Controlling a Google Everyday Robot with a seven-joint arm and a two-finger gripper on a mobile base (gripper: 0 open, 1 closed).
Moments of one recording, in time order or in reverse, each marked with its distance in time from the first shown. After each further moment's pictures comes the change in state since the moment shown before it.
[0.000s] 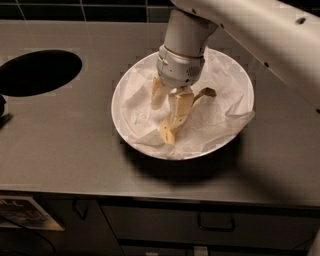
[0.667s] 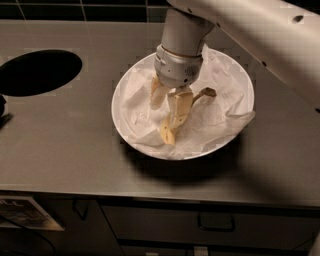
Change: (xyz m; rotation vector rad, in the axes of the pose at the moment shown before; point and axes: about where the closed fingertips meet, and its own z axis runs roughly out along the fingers) arm -0.002 0.001 -0.001 -0.005 0.030 -0.019
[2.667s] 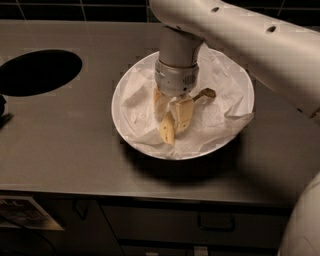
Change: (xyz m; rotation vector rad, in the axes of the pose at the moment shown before) arm 0.022 -0.003 0.030 -0.077 0.069 -0.031
